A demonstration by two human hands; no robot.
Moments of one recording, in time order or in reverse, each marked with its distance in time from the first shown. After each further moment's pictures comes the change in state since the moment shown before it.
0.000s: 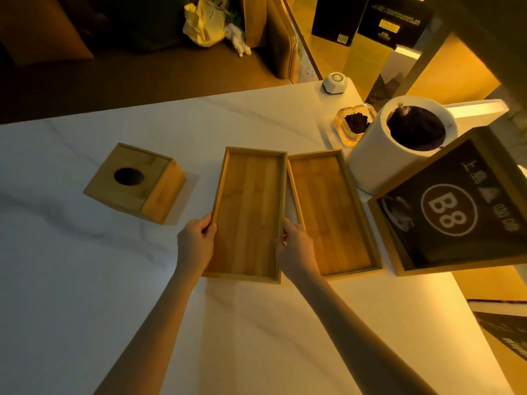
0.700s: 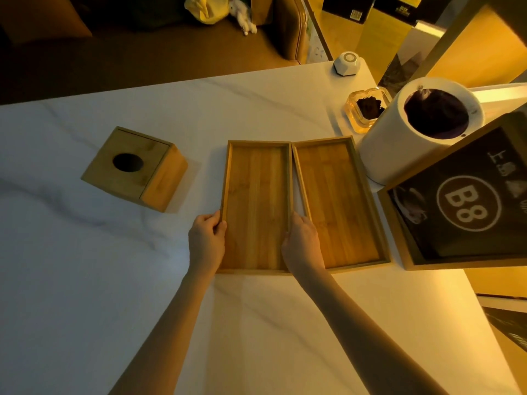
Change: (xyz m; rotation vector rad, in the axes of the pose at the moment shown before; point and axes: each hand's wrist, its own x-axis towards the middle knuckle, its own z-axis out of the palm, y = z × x) left_hand -0.006 -0.011 0.023 0.010 0.004 -0.035; right_hand 0.008 0.012 0.008 -0.194 0.012 0.020
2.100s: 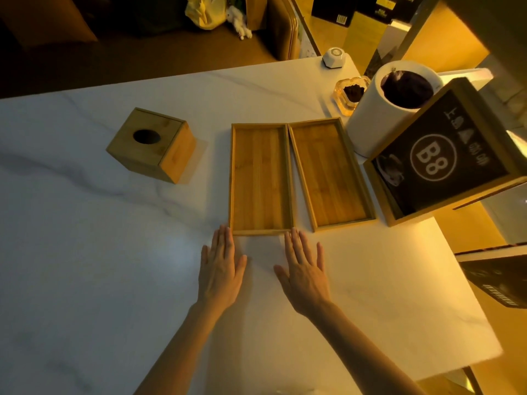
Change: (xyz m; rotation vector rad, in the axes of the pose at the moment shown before) left_hand -0.120 -0.052 0.005 0.419 -0.272 0.178; right_hand -0.114 0.074 0.033 -0.454 -0.048 -0.324
